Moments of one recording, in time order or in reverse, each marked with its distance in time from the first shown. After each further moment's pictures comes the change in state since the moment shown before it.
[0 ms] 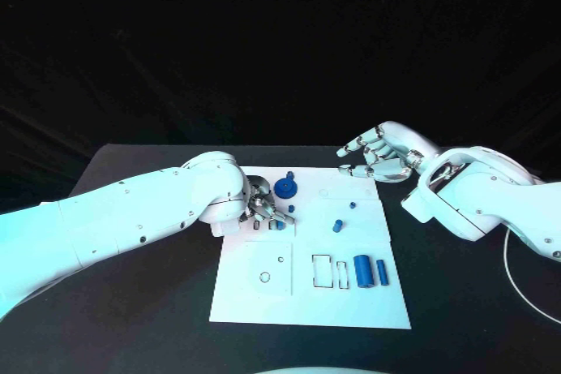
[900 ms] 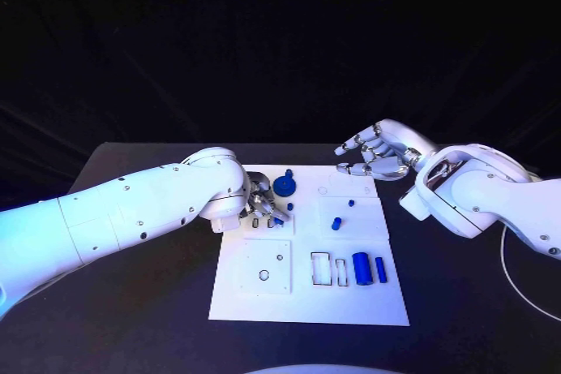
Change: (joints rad) left arm 0.004 0.010 0.003 -0.009 -0.003 0.000 -0.004; left_hand 0.206 0.010 0.303 -0.024 0.055 -0.080 -0.003 -0.009 0.072 -0.020 -0.005 -0.021 -0.006 -0.001 -0.016 0.000 0.000 0.000 0.004 -0.011 0.006 0.000; right arm -0.001 0.005 -0.001 -0.002 -0.007 0.001 -0.006; right_hand 0.000 0.000 0.004 0.001 0.005 0.002 -0.002 0.000 0.000 0.000 0.000 0.001 0.000 0.000 0.000 0.000 0.000 0.000 0.000 0.000 0.000 0.004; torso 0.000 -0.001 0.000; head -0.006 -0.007
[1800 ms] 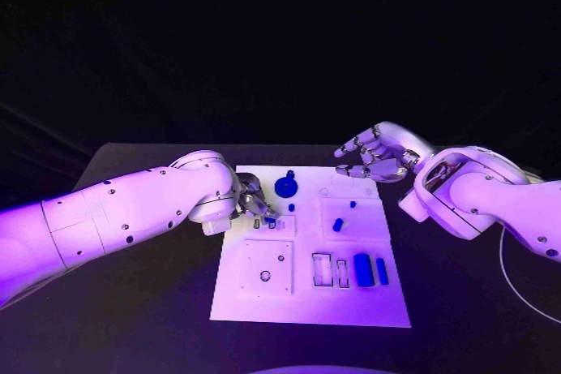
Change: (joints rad) left arm -0.003 -0.054 -0.003 0.029 -0.004 -0.038 0.001; left_hand -0.240 -0.246 0.587 -0.016 0.042 0.022 0.009 0.011 0.098 0.025 0.000 0.004 0.025 0.000 0.000 0.000 0.000 0.000 0.000 0.000 0.000 0.001; right arm -0.002 0.012 -0.001 -0.009 -0.001 0.003 0.004; right_hand 0.000 0.000 0.007 -0.001 0.008 0.001 -0.001 0.004 0.000 0.004 -0.004 0.000 0.000 0.000 0.000 0.000 0.000 0.000 0.000 0.000 0.000 0.002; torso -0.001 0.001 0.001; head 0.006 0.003
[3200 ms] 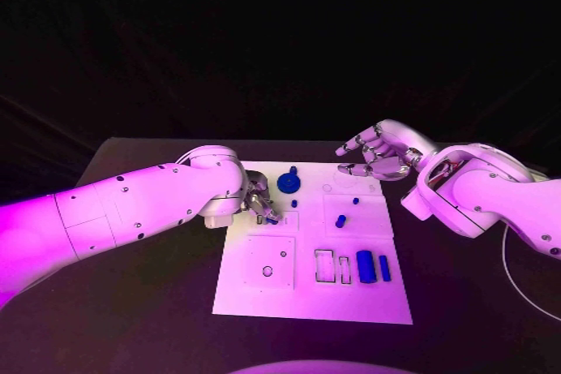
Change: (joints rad) left arm 0.000 0.019 0.001 -0.002 -0.117 0.114 0.006; left_hand -0.019 -0.011 0.027 -0.022 0.009 0.002 0.002 0.000 0.008 0.000 0.000 -0.004 -0.011 0.000 0.000 0.000 0.000 0.000 0.000 0.000 0.000 0.000; right arm -0.001 0.008 -0.001 -0.004 0.001 0.016 0.002; right_hand -0.004 -0.004 0.003 -0.003 0.004 0.000 0.000 0.000 0.000 0.000 0.000 0.000 -0.001 0.000 0.000 0.000 0.000 0.000 0.000 0.000 0.000 -0.002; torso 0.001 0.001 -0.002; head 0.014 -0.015
